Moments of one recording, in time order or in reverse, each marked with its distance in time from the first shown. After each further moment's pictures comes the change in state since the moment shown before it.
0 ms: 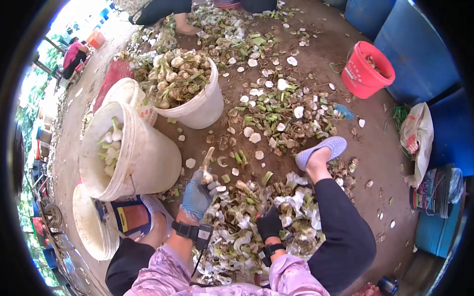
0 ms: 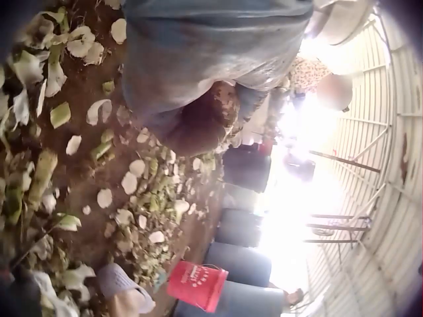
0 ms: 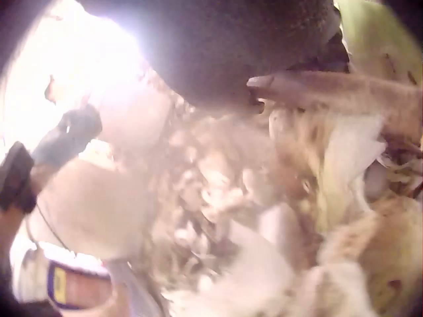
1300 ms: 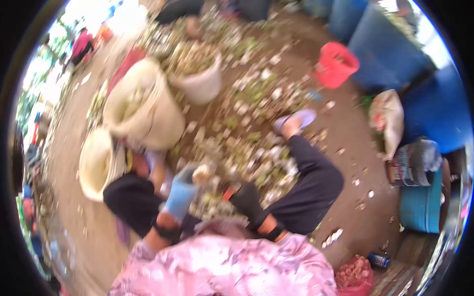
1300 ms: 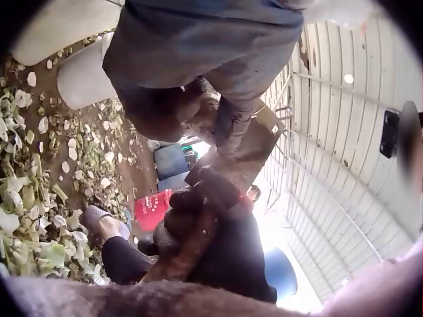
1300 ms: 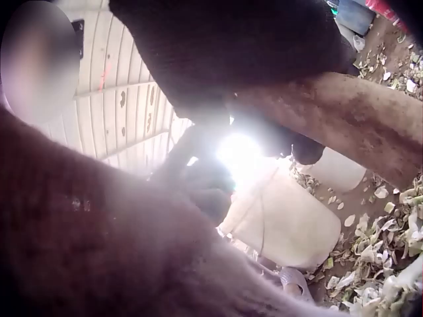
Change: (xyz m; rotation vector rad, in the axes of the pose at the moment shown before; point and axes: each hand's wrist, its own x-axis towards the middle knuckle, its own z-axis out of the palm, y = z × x) left_hand -0.269 -0.027 0.018 0.869 -0.190 0.421; right_hand -0.182 -0.003 -0.134 0.620 -0.168 -0.807
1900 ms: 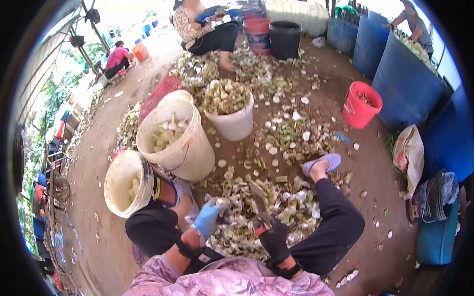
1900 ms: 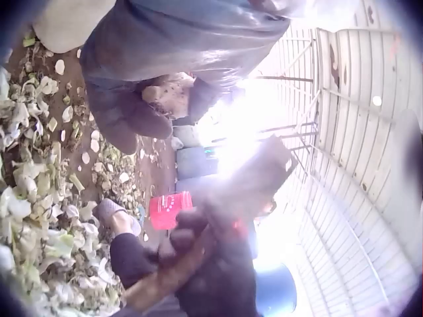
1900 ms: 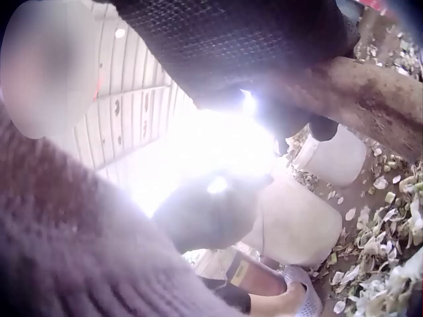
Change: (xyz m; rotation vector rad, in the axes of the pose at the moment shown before) left_hand 0.043 -0.016 -0.029 -0.314 0.057 -0.327; right_hand 0.012 -0.022 -0.003 0.070 0.206 0.105
